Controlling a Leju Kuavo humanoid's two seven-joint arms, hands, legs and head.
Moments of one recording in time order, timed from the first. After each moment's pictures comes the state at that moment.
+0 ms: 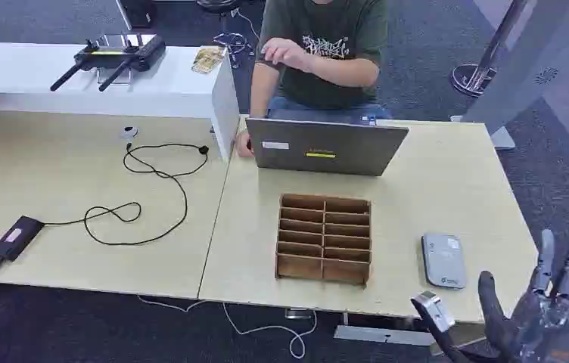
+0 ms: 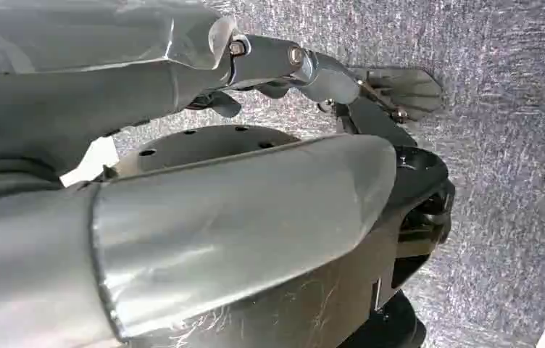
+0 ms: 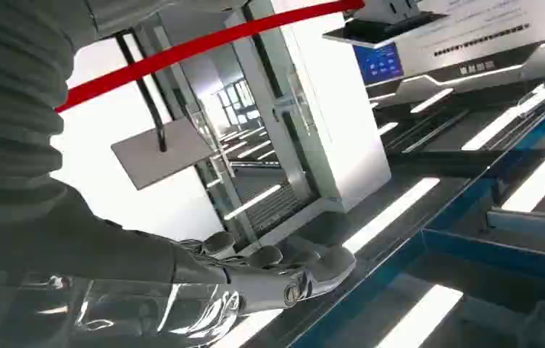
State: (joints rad) left arm 0.02 -0.30 0.91 -0.50 -0.65 -0.28 -0.08; right arm 0.25 0.23 -0.24 -1.98 1.54 -0.64 -0.18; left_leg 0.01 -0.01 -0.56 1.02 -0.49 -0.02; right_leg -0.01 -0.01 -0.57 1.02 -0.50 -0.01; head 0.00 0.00
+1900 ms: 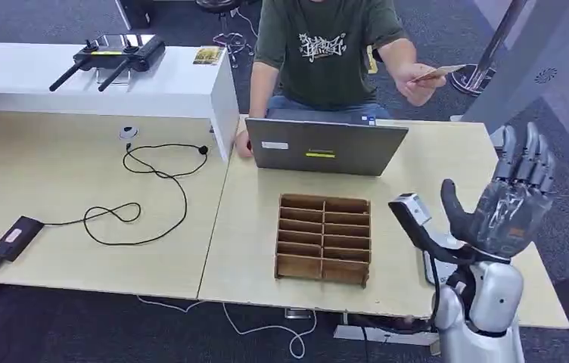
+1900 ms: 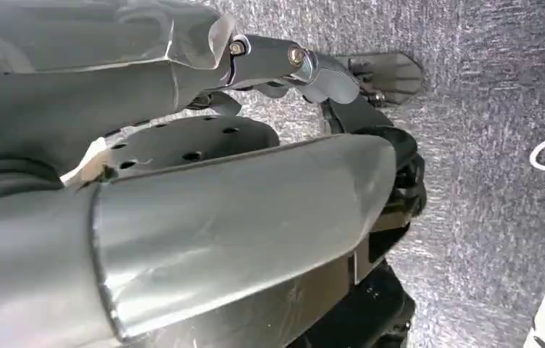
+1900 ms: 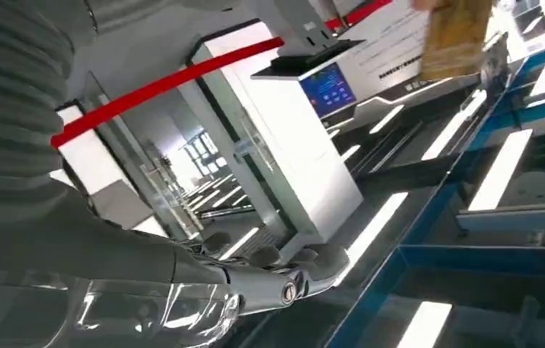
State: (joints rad) left arm -0.04 -0.24 0.78 -0.39 -0.56 -0.28 -0.09; right arm -0.25 0.02 0.04 -1.63 1.45 -0.52 0.09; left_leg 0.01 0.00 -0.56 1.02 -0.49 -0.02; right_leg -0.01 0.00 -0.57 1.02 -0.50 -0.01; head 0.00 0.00
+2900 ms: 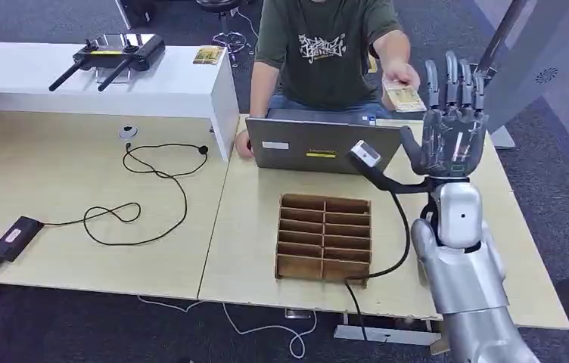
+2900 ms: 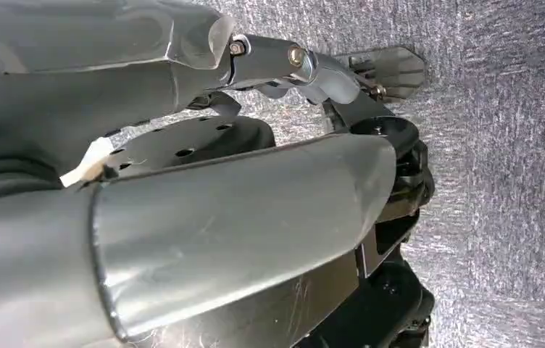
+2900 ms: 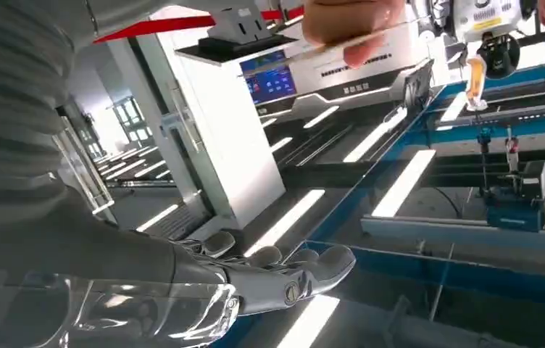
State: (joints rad) left arm -0.06 -0.20 0.66 -0.33 -0.52 -0.28 -0.08; right arm -0.61 -0.04 0.23 -1.24 1.53 -0.49 0.13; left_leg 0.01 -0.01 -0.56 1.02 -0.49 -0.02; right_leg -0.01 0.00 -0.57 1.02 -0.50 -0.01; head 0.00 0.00
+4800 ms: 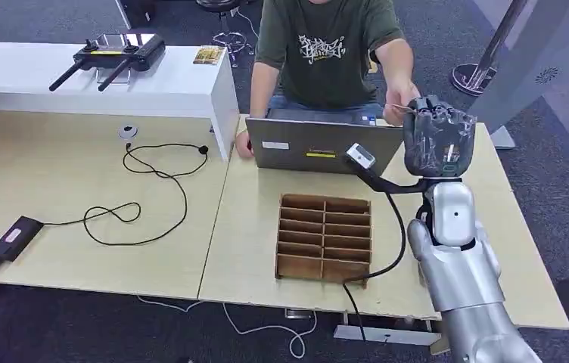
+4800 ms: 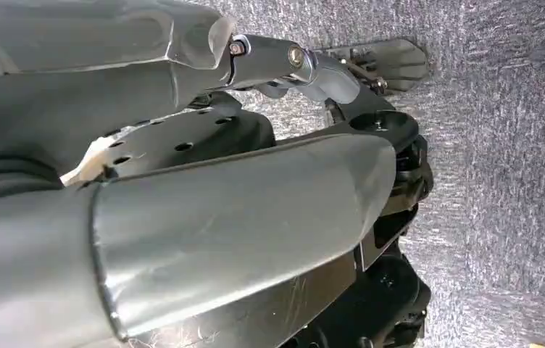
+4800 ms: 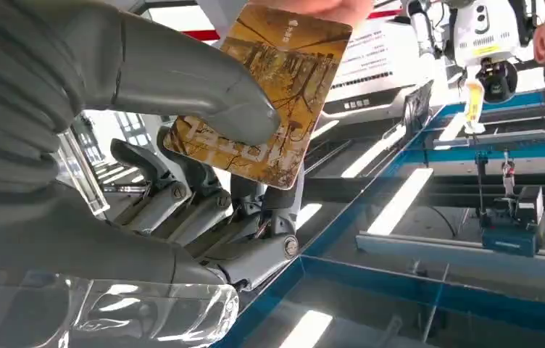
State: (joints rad) left arm -0.06 -0.19 0.59 -0.32 -0.42 -0.28 -0.06; right arm -0.63 -0.04 0.25 -1.18 1.50 -0.48 0.14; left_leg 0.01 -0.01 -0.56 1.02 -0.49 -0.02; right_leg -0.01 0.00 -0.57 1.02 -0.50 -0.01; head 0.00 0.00
